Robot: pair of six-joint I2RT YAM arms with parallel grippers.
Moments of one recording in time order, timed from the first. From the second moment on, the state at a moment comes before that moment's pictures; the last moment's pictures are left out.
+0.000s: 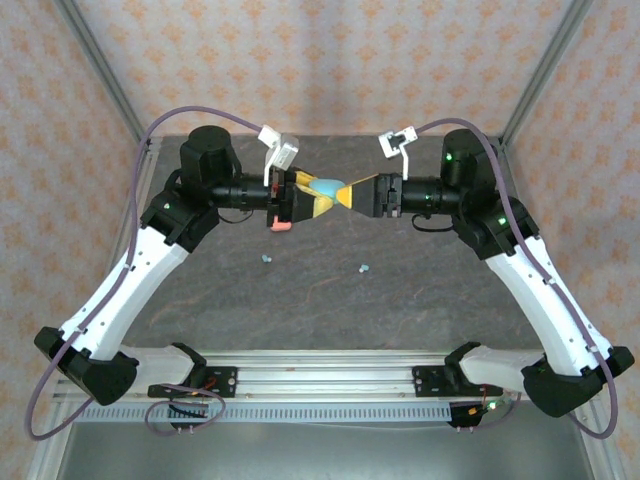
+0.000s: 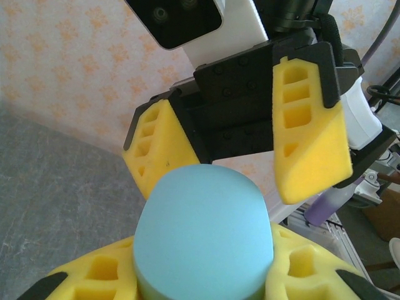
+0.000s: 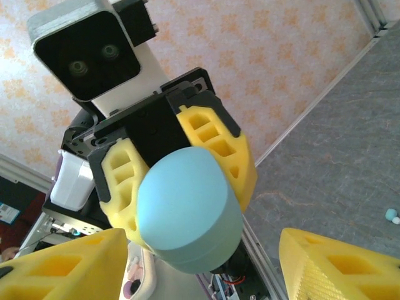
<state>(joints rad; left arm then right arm) -0.48 1.27 1.49 -0.41 0.97 -0.24 0.53 1.18 1.52 -0.58 -0.87 0.58</state>
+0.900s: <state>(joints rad) -0.51 1.29 1.53 -0.49 0.93 -0.22 0.52 1.20 1.49 -0.48 -0.90 0.74</state>
